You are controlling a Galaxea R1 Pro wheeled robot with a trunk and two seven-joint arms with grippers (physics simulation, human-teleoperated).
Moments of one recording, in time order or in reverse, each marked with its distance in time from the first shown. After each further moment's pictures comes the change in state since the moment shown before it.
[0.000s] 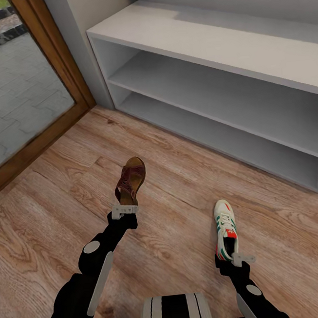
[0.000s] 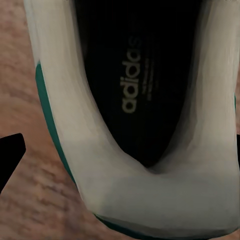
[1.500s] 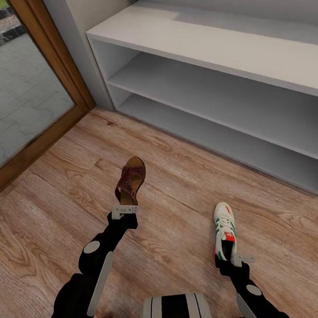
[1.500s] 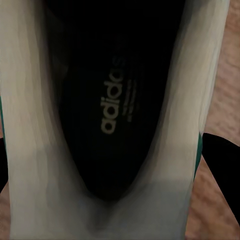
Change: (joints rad) left arm 0.000 0.000 -0.001 0.000 0.000 0.000 0.000; right arm 0.000 0.000 0.000 0.000 -0.002 0.000 0.001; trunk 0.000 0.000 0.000
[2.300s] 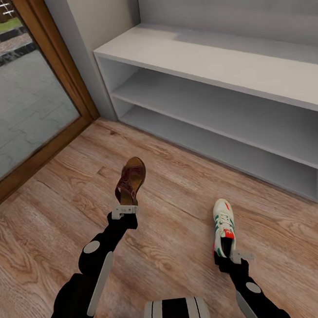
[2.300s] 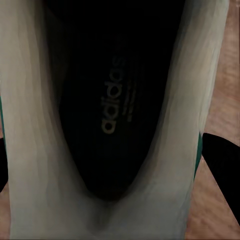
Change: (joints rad) left arm 0.000 0.000 0.000 0.000 0.000 0.001 0.000; right arm 0.000 -0.001 0.006 -0.029 0.003 0.000 0.000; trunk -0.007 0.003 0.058
